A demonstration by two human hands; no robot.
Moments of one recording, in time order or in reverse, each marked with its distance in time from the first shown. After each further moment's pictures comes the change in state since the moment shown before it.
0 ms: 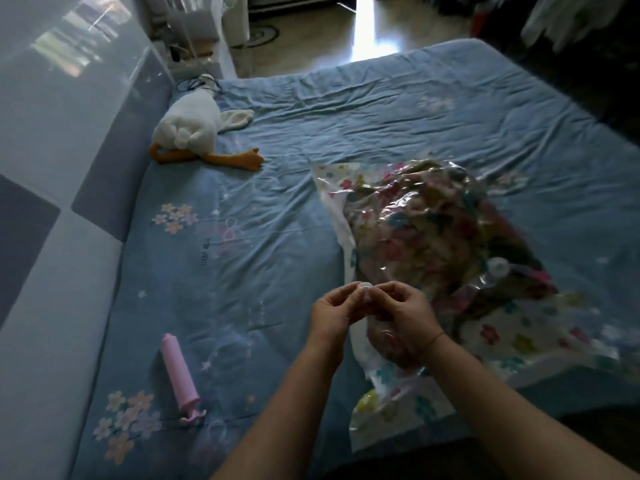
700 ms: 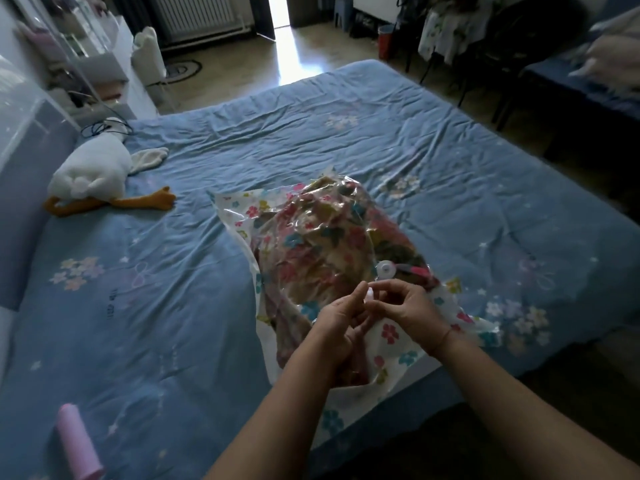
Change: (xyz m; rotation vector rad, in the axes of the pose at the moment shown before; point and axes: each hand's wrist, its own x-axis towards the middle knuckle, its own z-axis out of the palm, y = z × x) left_hand -0.013 -0.041 0.209 -0.102 -0.268 -0.392; right_hand -0.031 -0.063 -0.223 -0.244 0.024 -0.203
